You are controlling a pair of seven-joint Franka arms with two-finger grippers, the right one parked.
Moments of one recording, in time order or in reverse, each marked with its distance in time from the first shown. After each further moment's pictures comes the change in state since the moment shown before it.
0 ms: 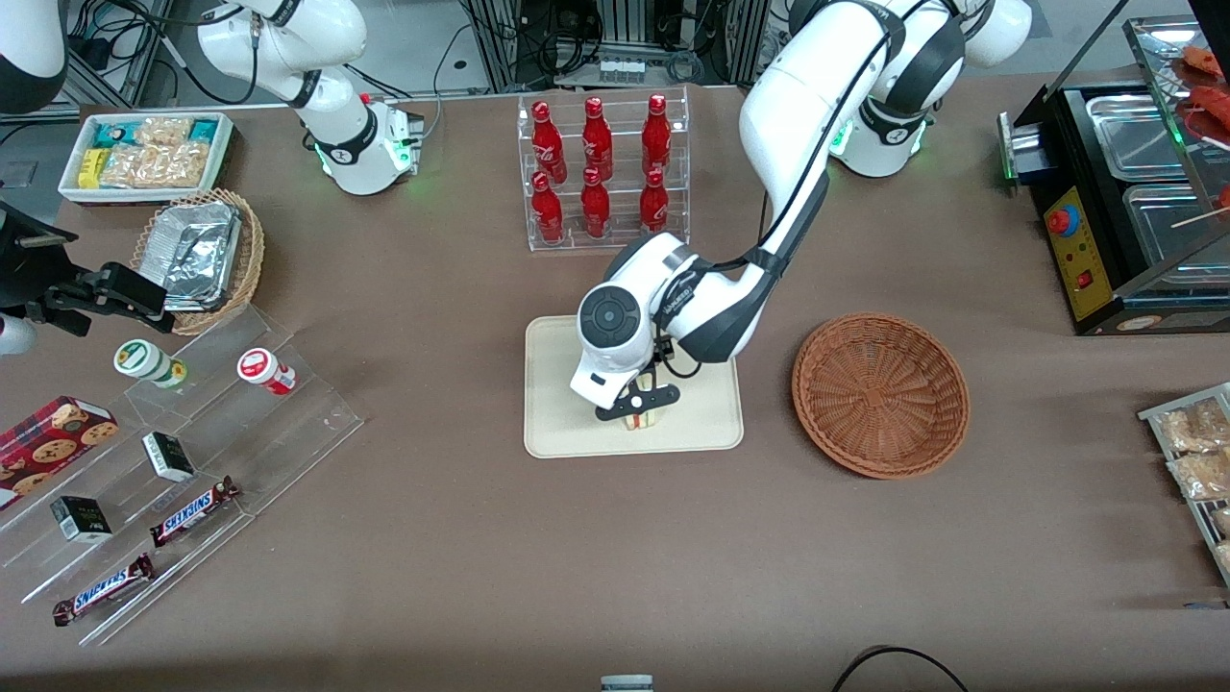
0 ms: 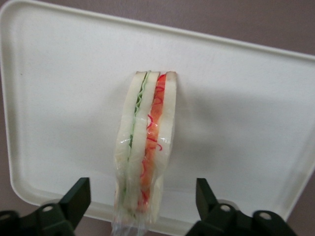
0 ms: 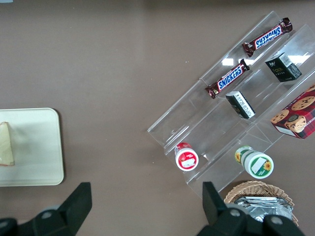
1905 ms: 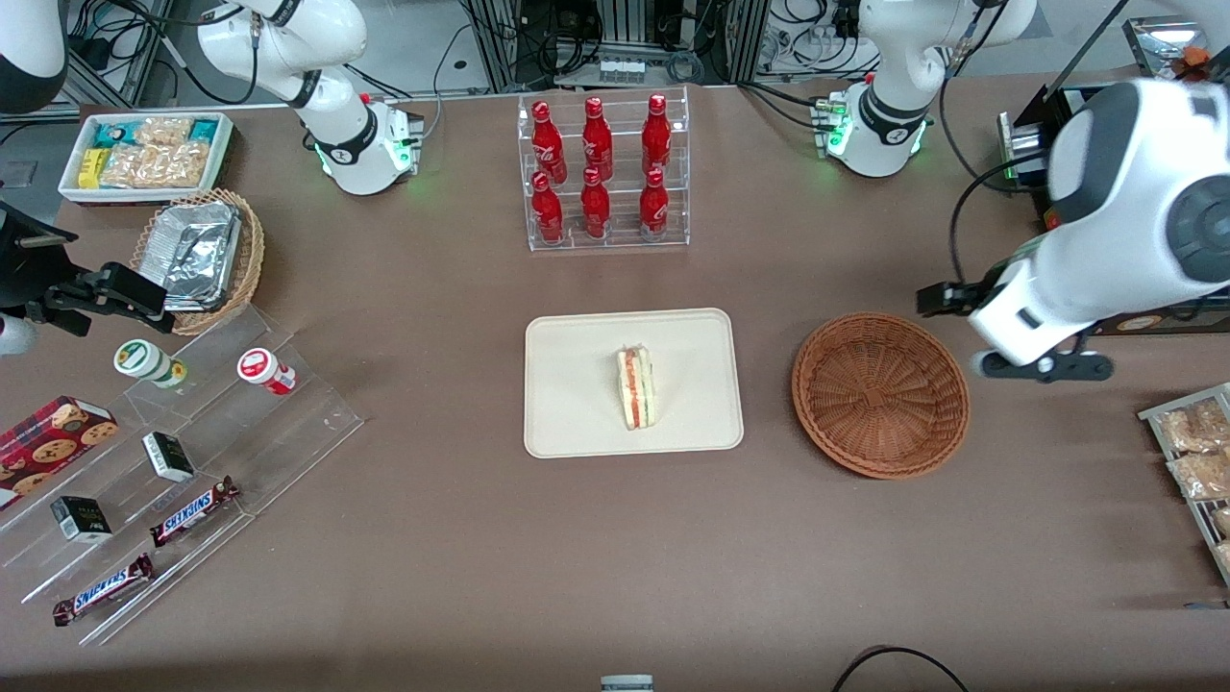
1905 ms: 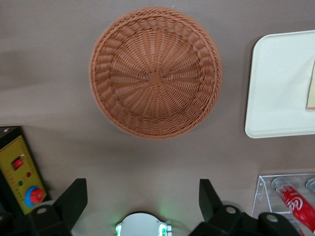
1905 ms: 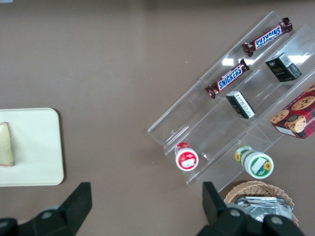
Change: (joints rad) arm 0.616 -0.683 0.012 -0.376 0.036 -0.424 0.890
